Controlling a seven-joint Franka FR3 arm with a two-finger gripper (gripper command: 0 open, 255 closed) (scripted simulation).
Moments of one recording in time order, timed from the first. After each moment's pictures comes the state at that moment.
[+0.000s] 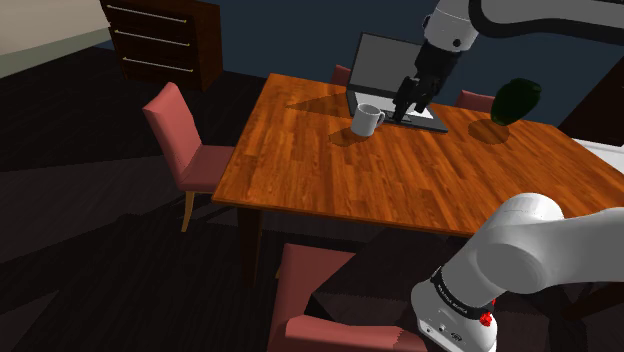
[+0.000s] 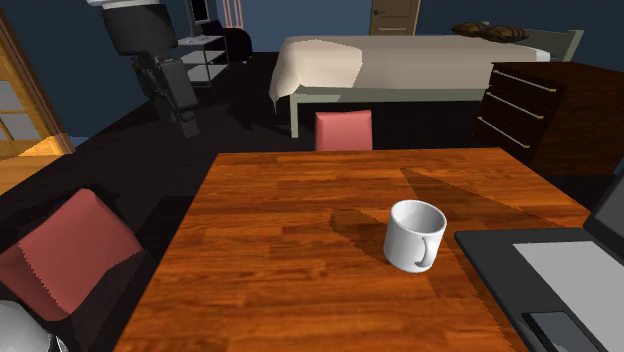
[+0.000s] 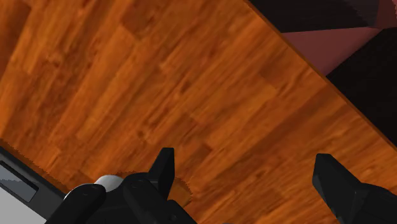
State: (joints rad) arm -0.01 -0.81 -0.04 -2.41 -0.10 1.68 0.04
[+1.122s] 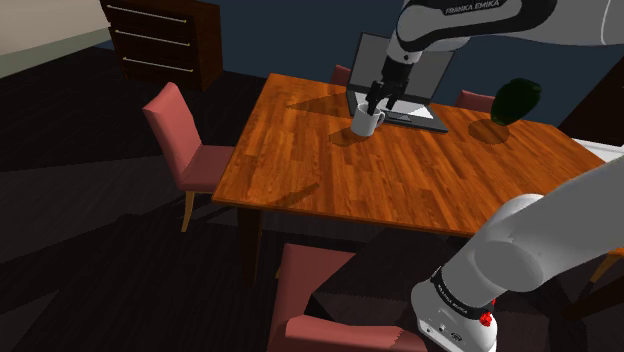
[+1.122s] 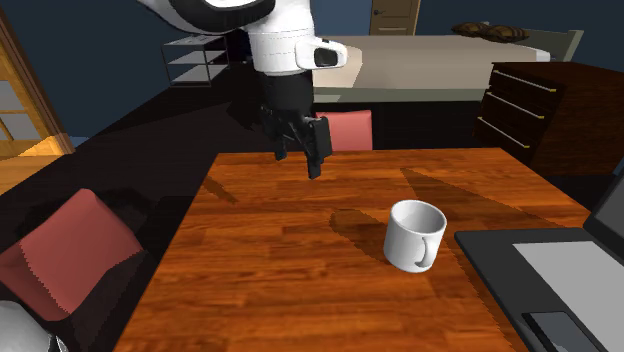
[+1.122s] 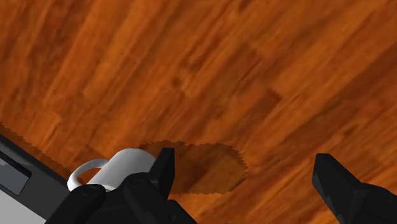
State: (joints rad) arm -0.05 -0.30 -0.25 -2.21 -0.11 1.98 -0.15
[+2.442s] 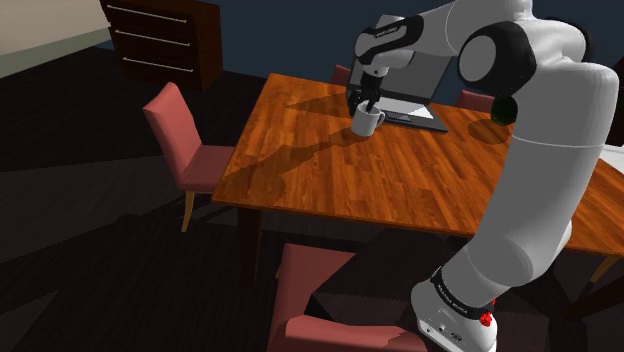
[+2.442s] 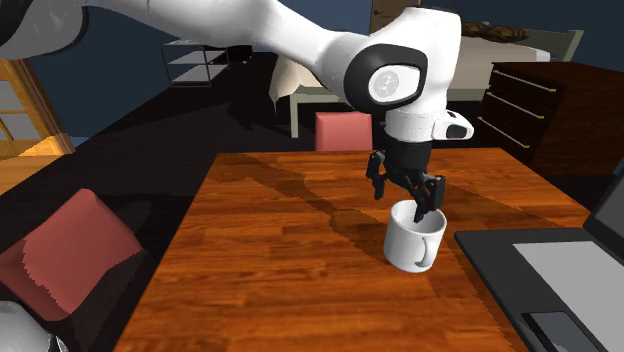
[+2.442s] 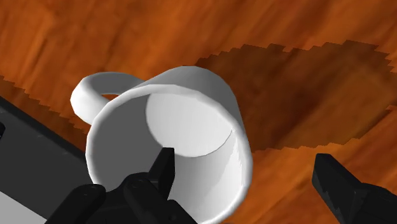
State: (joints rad) arm -0.17 0.39 -0.34 -1.66 0.14 2.06 -0.41
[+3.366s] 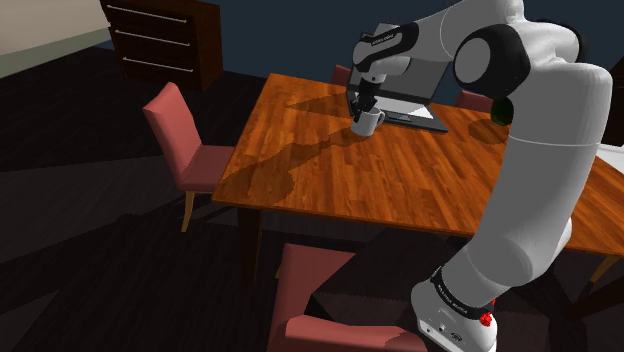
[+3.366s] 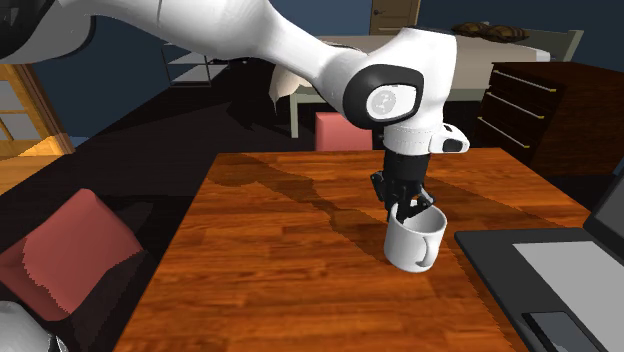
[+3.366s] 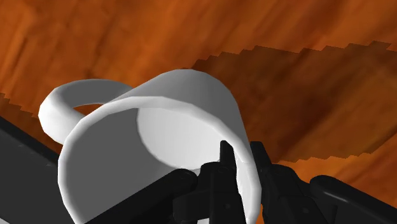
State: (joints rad) arm -0.17 0.41 -0.34 -1.69 0.16 2.11 -0.42
